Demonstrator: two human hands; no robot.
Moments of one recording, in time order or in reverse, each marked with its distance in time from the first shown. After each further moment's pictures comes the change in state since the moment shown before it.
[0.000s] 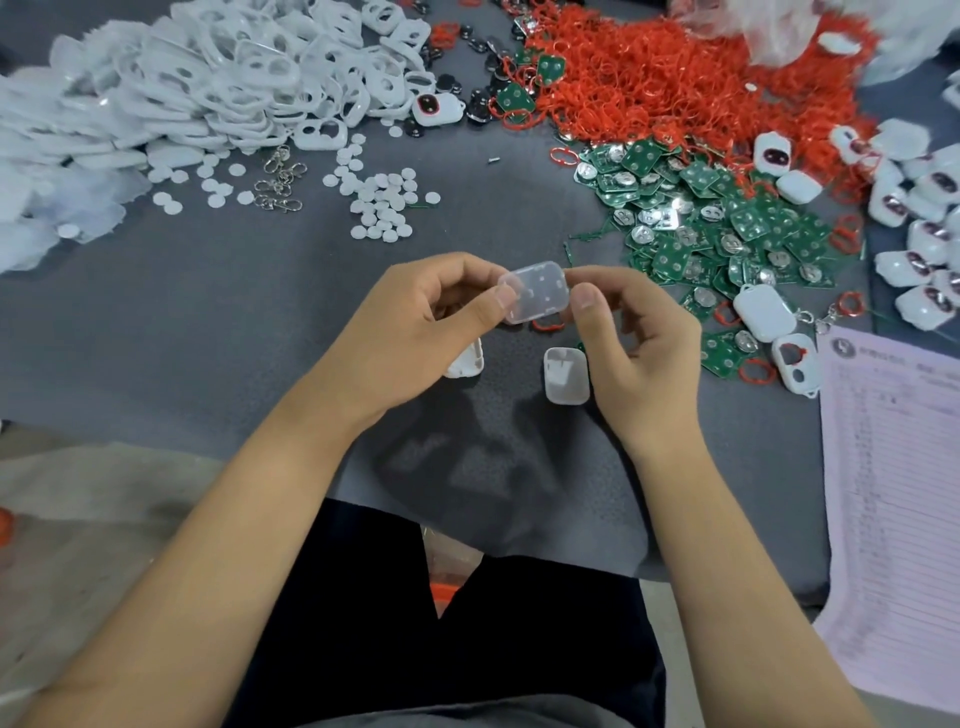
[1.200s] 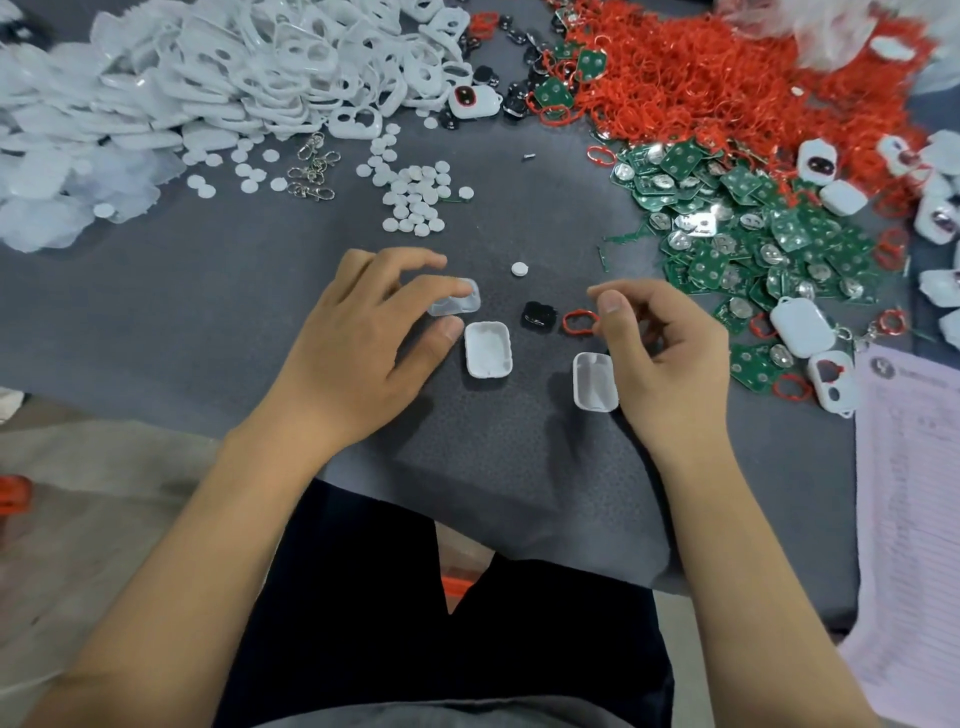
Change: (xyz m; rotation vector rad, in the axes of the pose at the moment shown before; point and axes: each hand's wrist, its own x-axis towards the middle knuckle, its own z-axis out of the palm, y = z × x) left_hand -0.029 -0.036 -0.038 0.879 0.197 0.301; right_hand 0.002 0.005 0.003 -0.111 -0.006 0.106
